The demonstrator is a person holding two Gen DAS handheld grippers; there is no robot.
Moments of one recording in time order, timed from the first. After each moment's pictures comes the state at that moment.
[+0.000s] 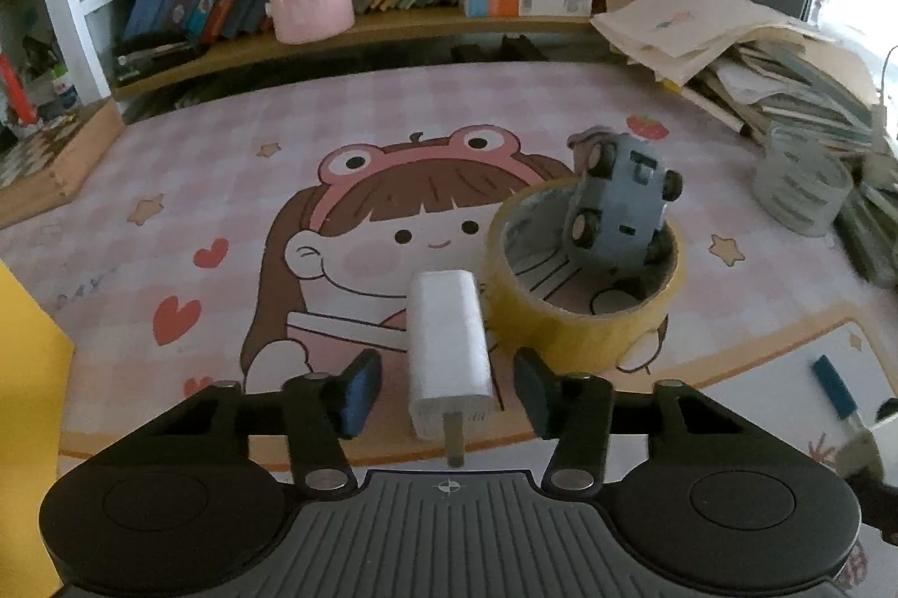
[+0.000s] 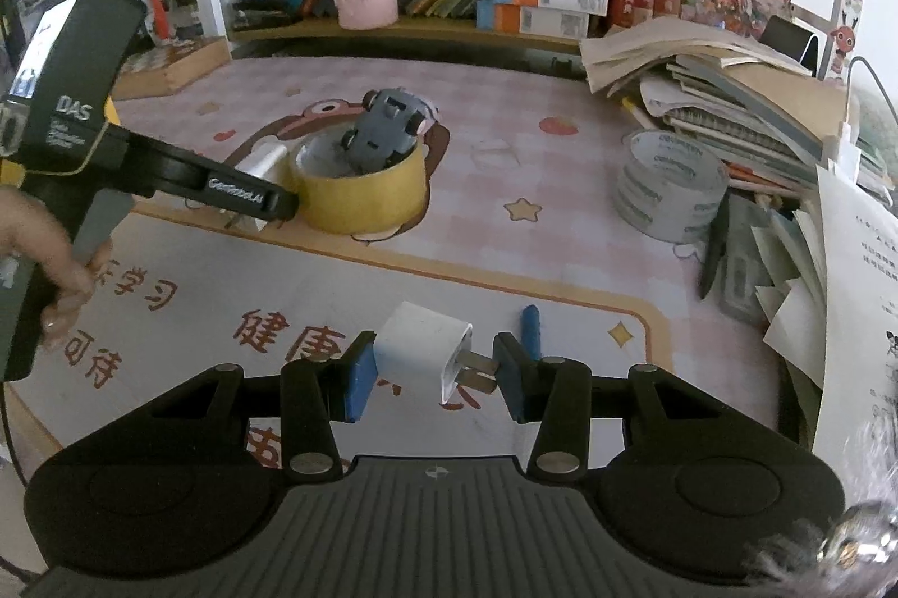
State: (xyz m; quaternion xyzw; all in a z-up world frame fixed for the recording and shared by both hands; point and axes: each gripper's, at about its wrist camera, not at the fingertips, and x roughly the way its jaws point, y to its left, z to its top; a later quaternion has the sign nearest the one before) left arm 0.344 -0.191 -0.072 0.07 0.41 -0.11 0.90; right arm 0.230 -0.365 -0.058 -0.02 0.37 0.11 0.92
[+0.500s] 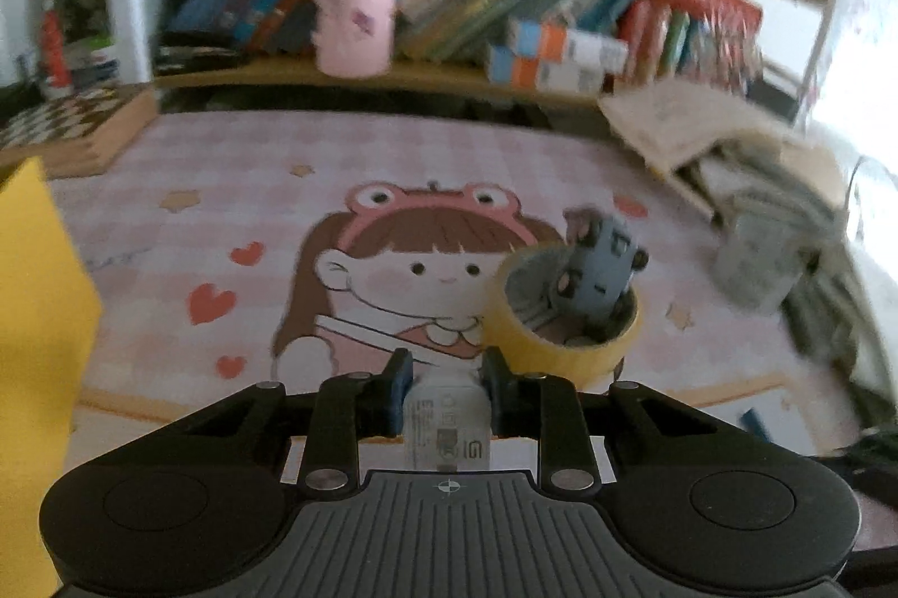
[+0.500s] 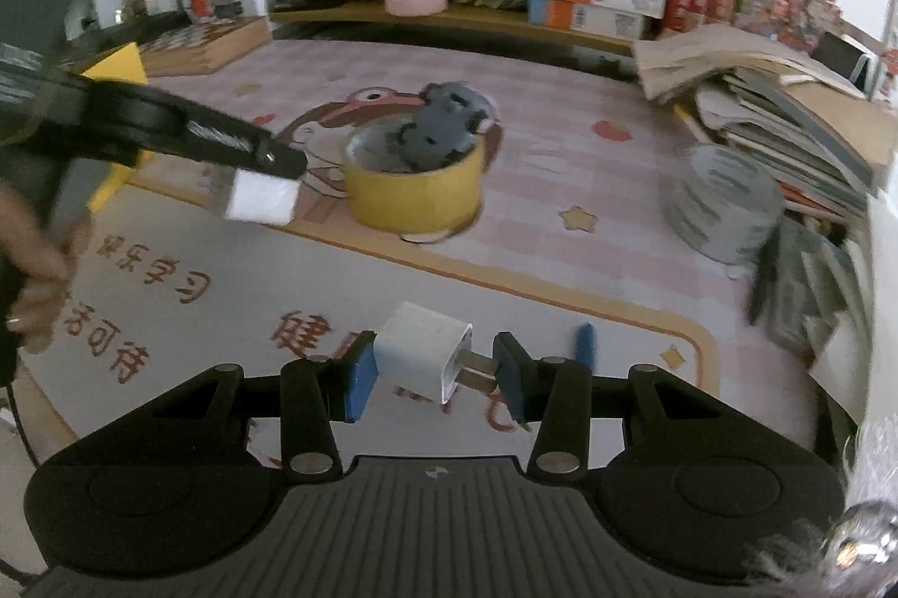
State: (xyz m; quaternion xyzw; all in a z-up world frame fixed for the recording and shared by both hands) left arm 0.309 -0.156 -0.034 -0.03 0.37 -0.11 0.92; right arm 0.243 -0.340 -0.057 -0.04 0.38 0.17 0.91
